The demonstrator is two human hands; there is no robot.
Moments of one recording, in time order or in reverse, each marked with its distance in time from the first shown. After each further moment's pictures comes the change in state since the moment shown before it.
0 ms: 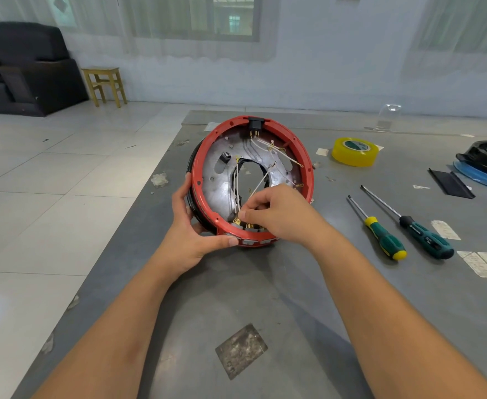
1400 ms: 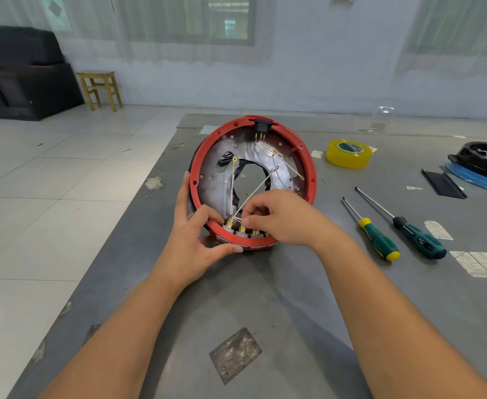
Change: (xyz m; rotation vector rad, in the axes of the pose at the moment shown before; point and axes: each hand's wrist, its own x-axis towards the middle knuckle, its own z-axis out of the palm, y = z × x) left_hand 0.001 -0.007 0.011 0.387 0.084 0.363; right_hand -0.005 0.003 -0.016 -0.140 -0.106 -0.080
